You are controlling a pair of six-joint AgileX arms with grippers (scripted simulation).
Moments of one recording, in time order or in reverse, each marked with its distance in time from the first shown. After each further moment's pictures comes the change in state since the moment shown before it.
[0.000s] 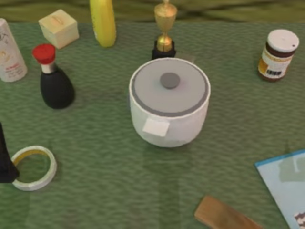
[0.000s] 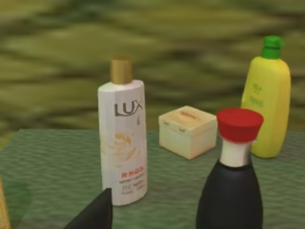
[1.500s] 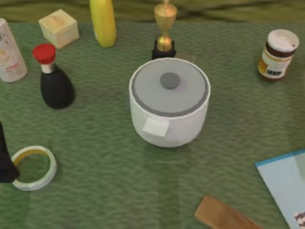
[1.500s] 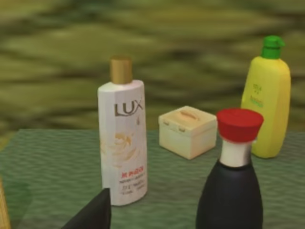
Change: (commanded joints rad) left arm 0.000 0.000 0.000 0.000 0.000 0.000; right arm -0.045 1.863 1.810 -1.050 -0.069 -0.337
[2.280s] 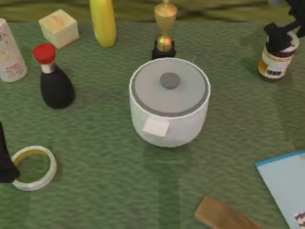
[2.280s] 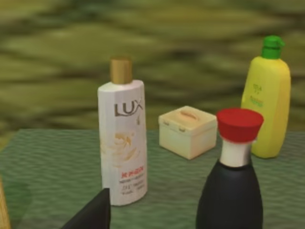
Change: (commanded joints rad) left arm 0.000 0.000 0.000 0.000 0.000 0.000; right arm 0.051 0.731 0.747 -0.227 -0.082 -0.202
